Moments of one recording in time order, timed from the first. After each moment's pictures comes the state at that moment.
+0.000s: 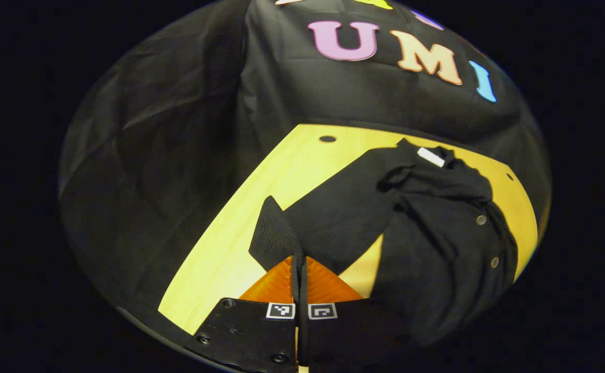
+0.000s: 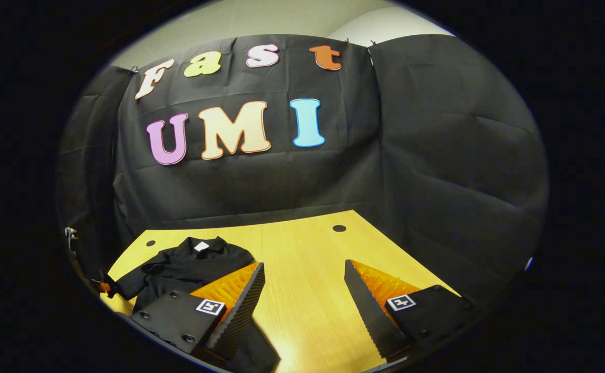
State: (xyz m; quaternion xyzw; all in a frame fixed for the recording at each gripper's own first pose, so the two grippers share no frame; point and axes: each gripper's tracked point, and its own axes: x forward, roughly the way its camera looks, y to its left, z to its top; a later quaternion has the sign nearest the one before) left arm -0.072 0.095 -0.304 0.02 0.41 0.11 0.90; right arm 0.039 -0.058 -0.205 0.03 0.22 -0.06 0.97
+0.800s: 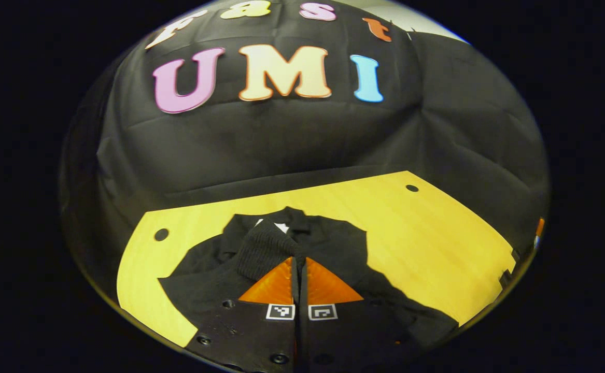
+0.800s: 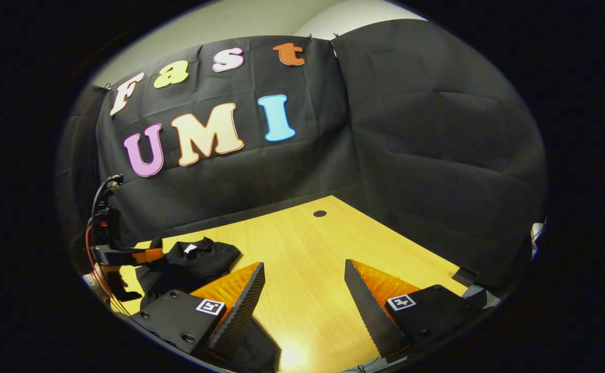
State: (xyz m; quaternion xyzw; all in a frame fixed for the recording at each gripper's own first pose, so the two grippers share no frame) left arm 0.099 -0.191 -0.300 0.05 0.34 -0.18 0.92; right arm 0.001 -0.085 -0.232 0.10 0.23 -0.11 0.96
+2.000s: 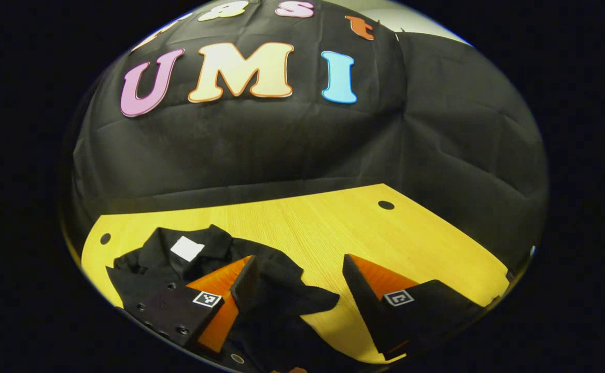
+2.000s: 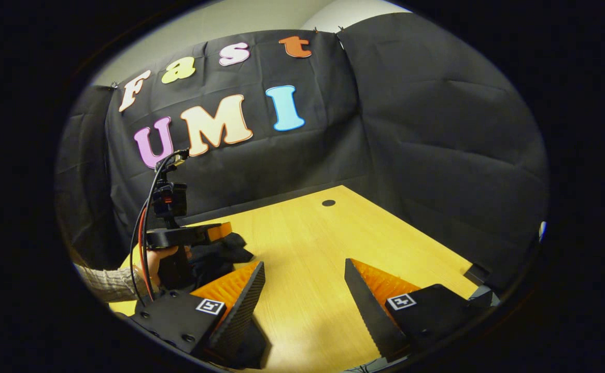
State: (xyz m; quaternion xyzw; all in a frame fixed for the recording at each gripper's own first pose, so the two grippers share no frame) left arm 0.133 -0.311 -0.313 0.01 0.28 -0.21 0.94; right arm 0.000 -0.103 -0.252 0.10 0.25 -0.05 0.96
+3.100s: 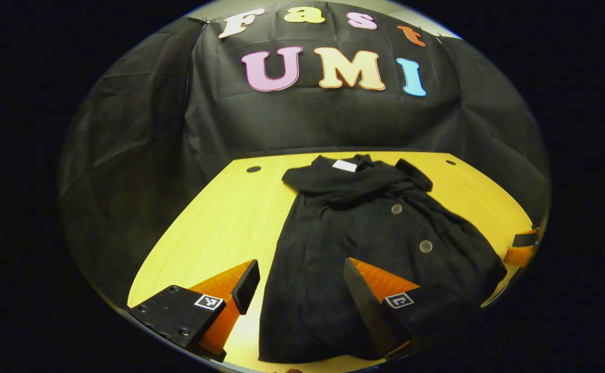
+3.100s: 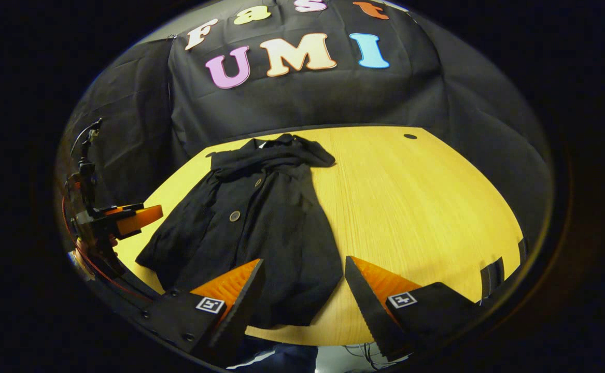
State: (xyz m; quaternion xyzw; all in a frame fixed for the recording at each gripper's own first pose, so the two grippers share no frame) left arm -0.135 0.005 -0.322 0.06 0.36 0.00 0.93; right arm -0.110 0.028 -0.379 0.01 0.42 0.13 0.90
